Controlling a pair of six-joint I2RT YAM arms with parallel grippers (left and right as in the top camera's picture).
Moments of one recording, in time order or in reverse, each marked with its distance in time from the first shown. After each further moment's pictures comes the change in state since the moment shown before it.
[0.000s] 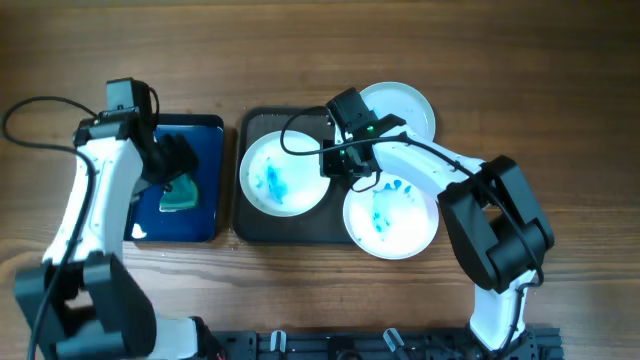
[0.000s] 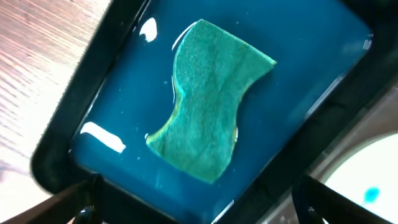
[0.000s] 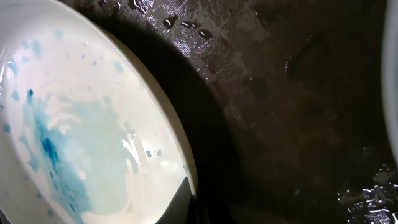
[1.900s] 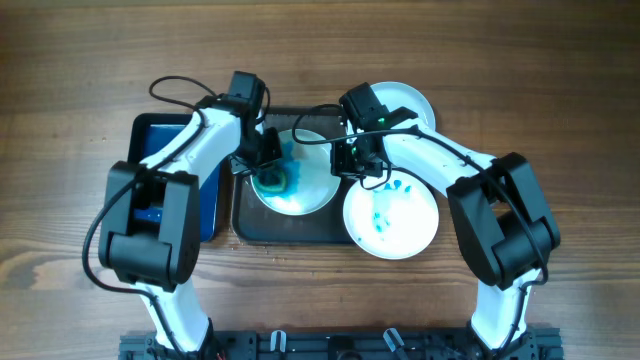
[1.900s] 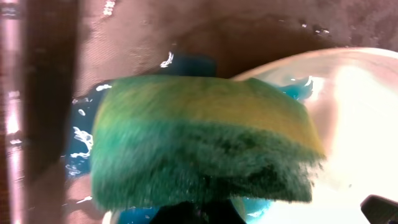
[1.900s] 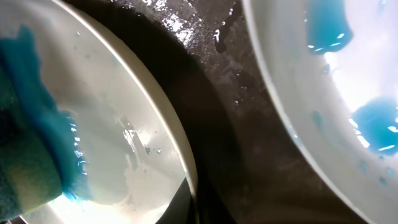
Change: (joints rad) left arm -0.396 0.362 0.097 0.213 0.296 -0.101; right arm -0.057 -0.002 0.012 -0.101 -0.040 -0.003
